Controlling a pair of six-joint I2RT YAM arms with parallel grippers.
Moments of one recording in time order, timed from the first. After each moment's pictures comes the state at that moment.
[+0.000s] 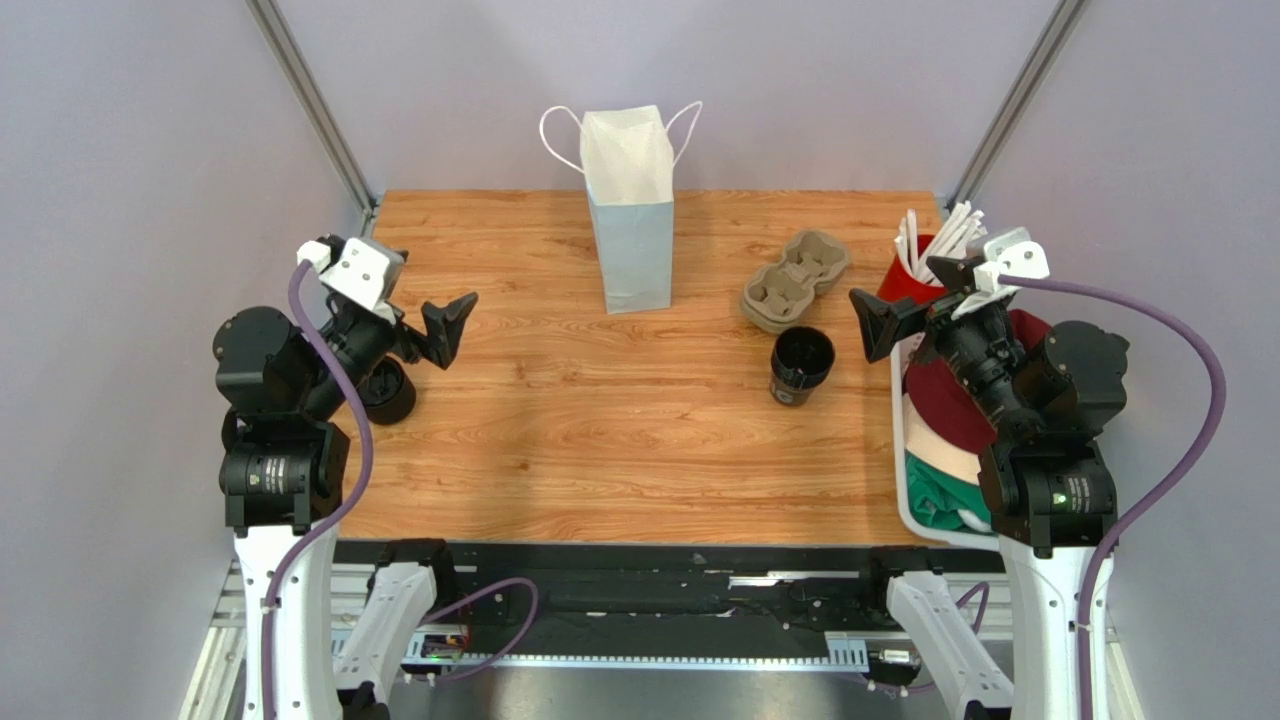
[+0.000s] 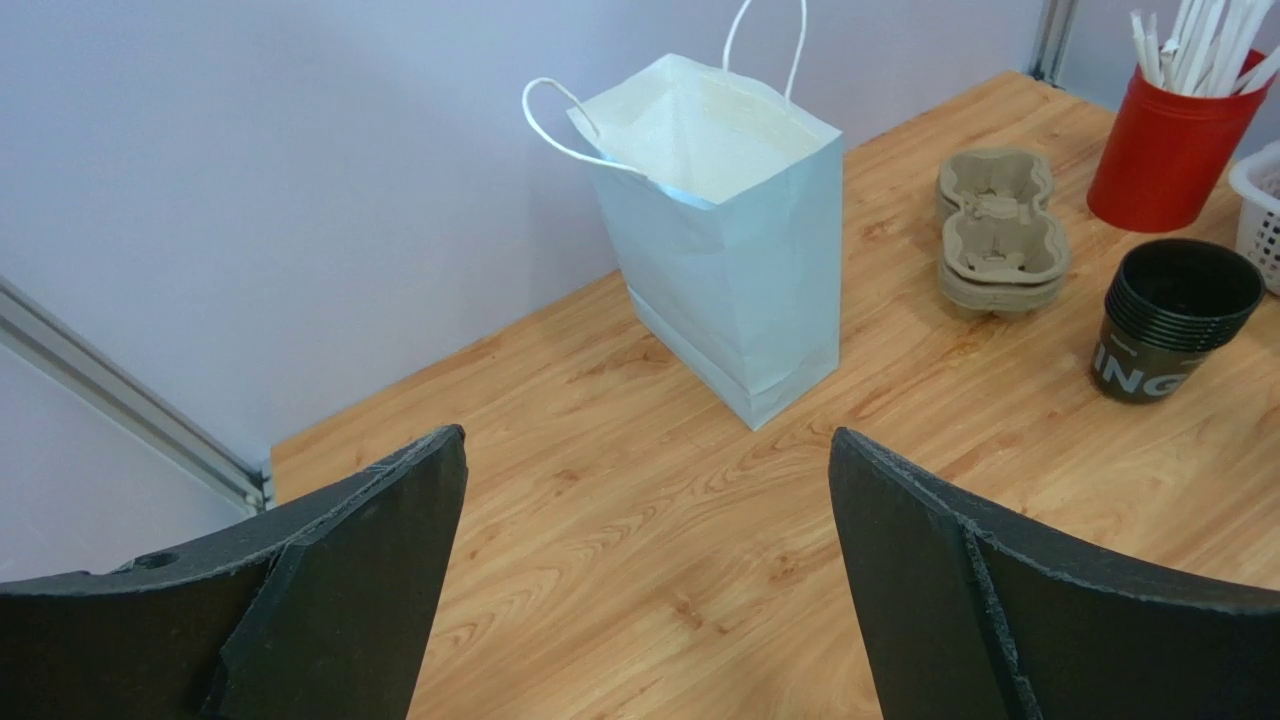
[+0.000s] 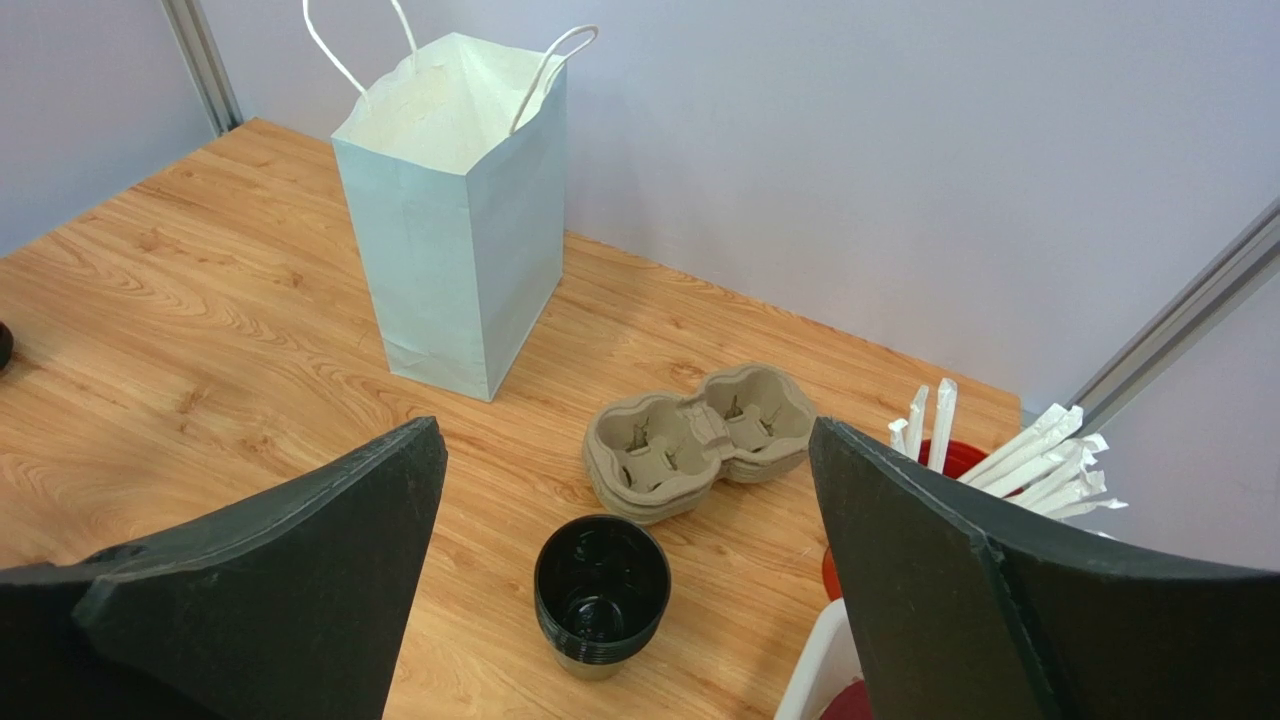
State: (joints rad) left arm 0.05 0.73 1.22 -0.47 0.55 0.20; right arm 0.02 0.70 1.21 -0.47 -0.37 -0.10
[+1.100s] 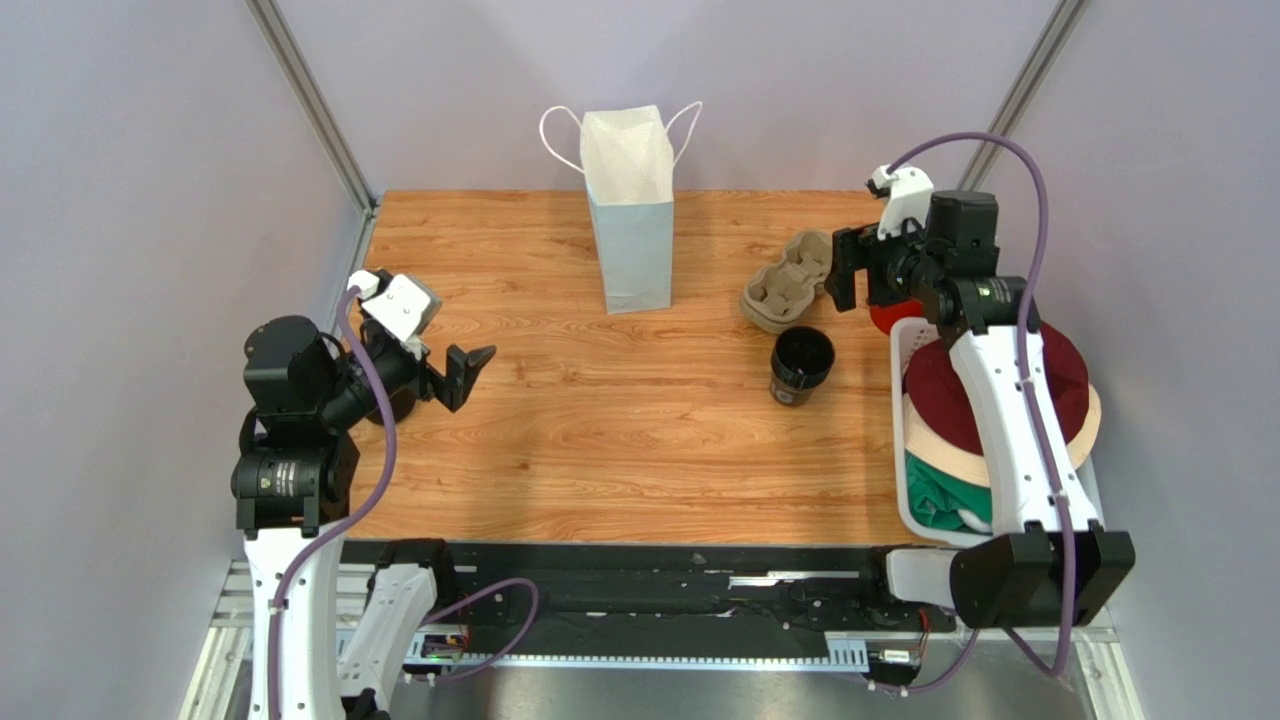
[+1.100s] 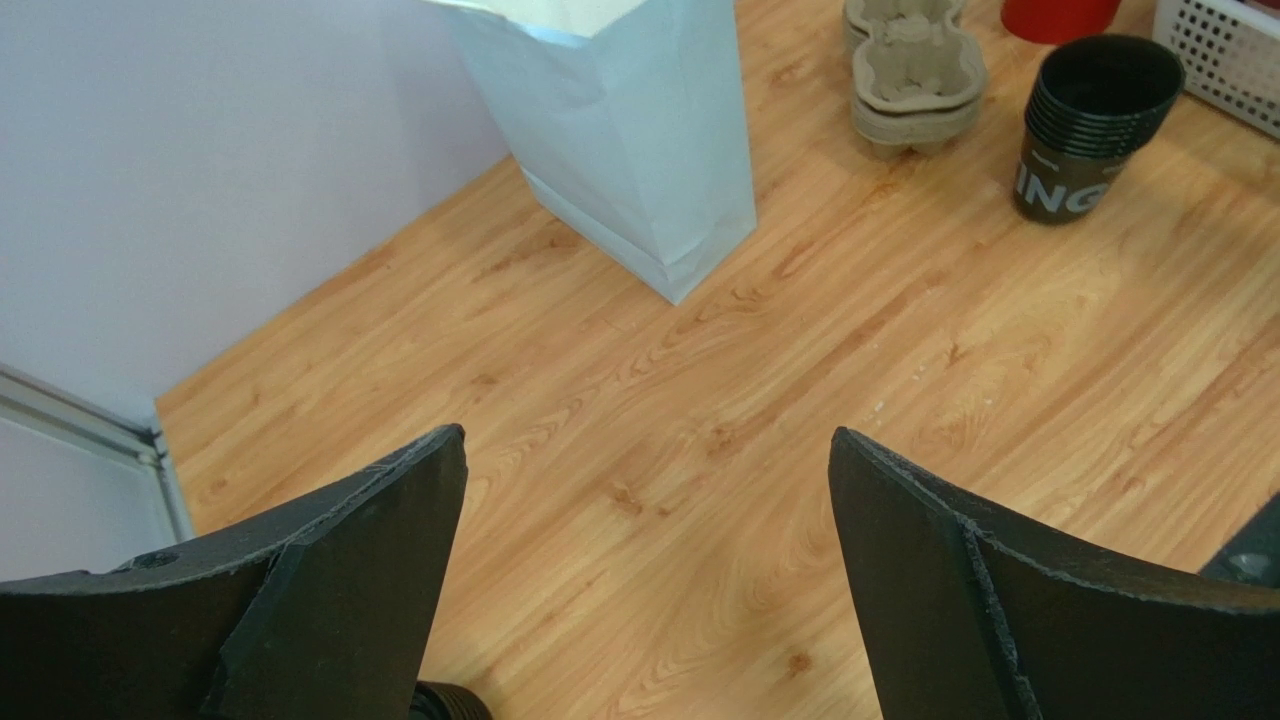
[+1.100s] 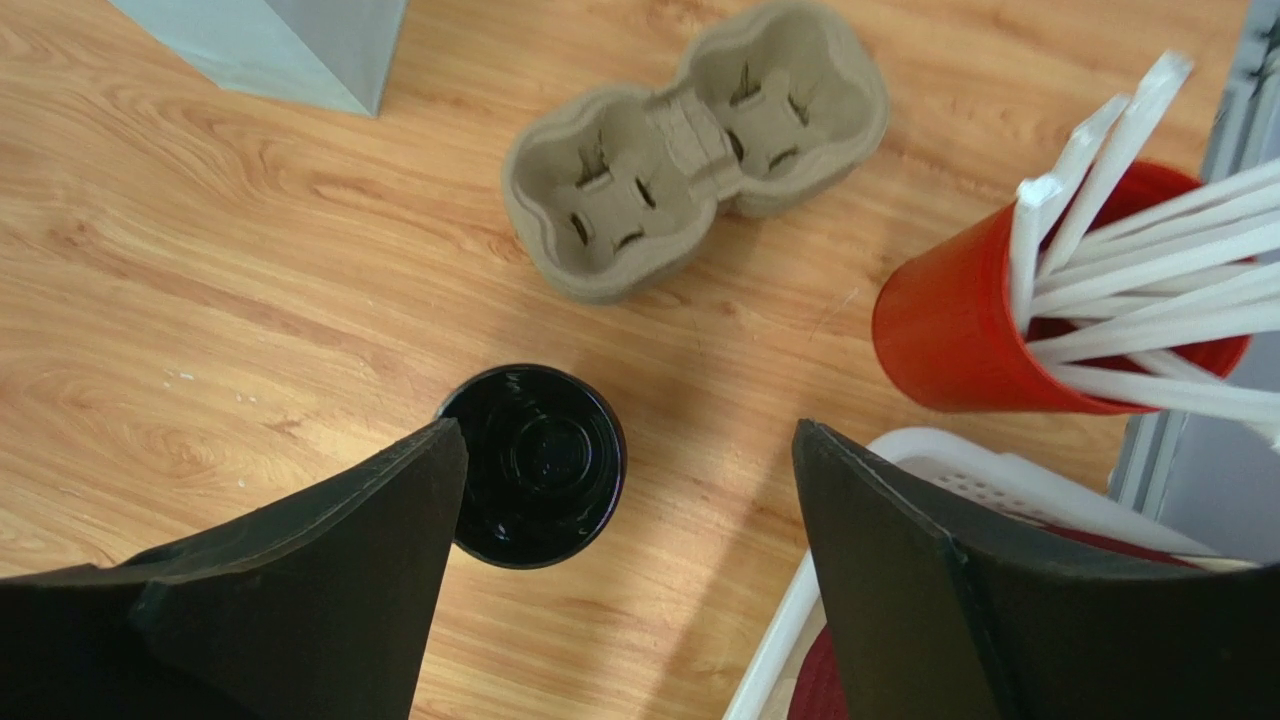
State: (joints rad) left arm 0.05 0.70 1.14 -0.65 0.66 0.34; right arm 0.02 1.24 1.38 -0.70 -0.26 -0.17
